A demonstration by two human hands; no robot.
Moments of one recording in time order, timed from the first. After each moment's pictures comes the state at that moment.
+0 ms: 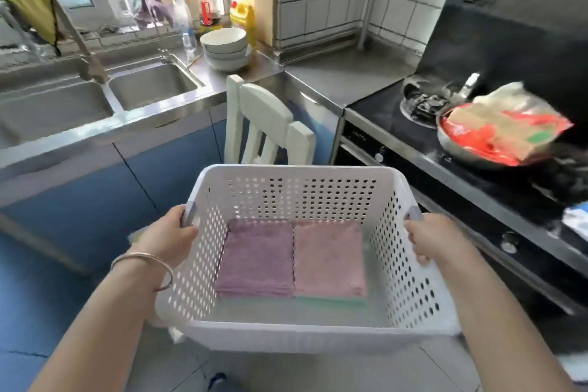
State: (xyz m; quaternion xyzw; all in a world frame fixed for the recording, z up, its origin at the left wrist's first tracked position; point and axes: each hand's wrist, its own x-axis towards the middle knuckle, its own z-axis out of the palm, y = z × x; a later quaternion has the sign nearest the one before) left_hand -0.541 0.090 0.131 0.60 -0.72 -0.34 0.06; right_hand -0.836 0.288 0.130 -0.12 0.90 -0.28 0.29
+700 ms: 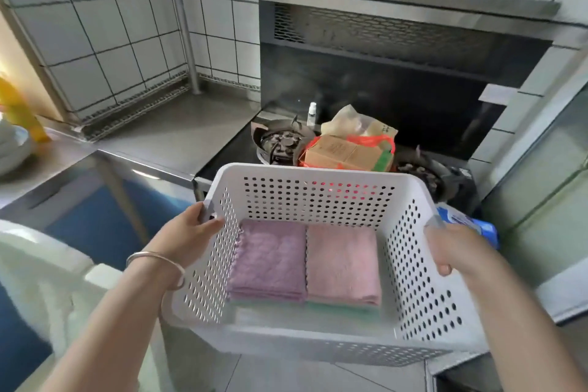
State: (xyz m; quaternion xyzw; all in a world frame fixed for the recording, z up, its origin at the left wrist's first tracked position) left_hand -0.944 0.037 0.144 0.30 -0.83 -0.46 0.04; right_hand -1.081 0.383 0.162 0.12 0.86 -0.47 0.16
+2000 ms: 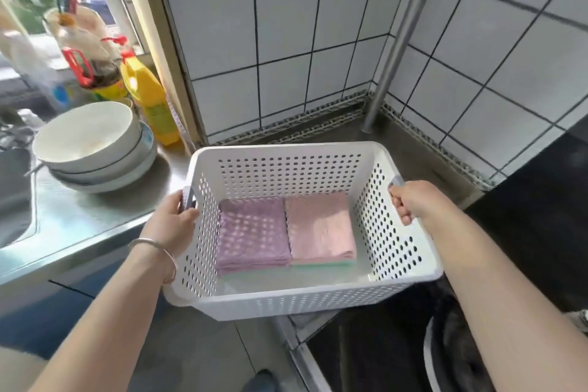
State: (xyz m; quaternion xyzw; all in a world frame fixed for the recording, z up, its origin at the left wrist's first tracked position) left_hand -1.172 -0.408 0.115 0.63 -0.59 -0.46 0.21; right_hand -1.508 -0.294 0.112 -0.16 0.88 -0.30 0.34
